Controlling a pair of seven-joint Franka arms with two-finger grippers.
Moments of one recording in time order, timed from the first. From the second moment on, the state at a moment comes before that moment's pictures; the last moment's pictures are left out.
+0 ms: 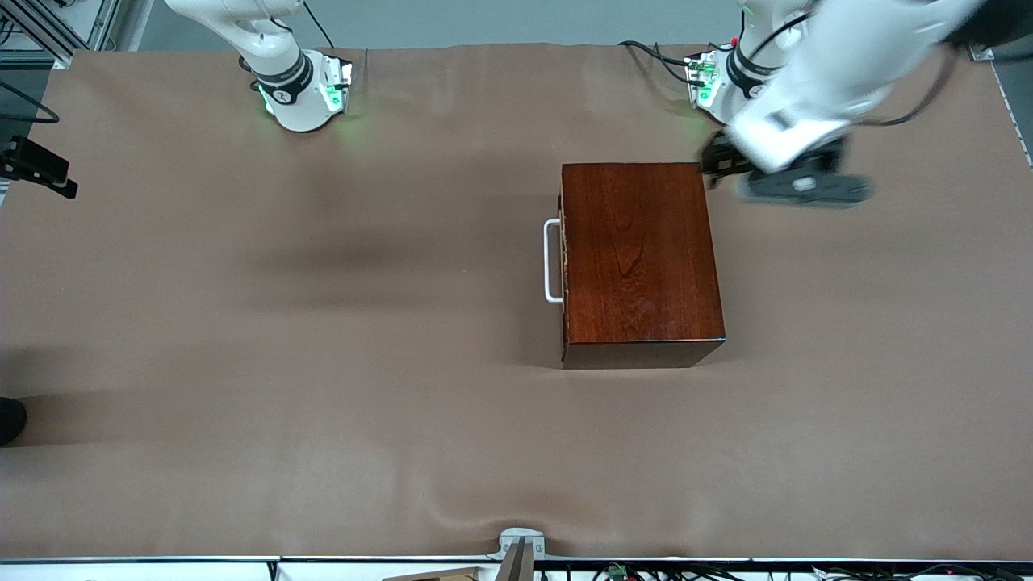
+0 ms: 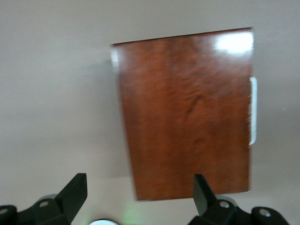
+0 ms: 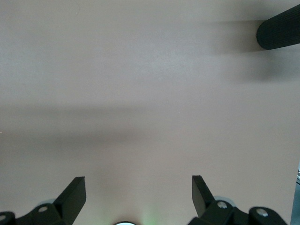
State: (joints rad) left arm -0.10 0.13 -0.45 -1.49 0.04 1.53 -0.45; right arm -0.01 -0.03 -0.10 -1.53 -0.06 1.45 -0.11
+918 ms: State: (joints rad) left arm -0.84 0.65 -0.06 -1.21 0.19 1.80 -0.98; right arm -0.01 -0.03 -0.10 -1.53 -0.06 1.45 -0.11
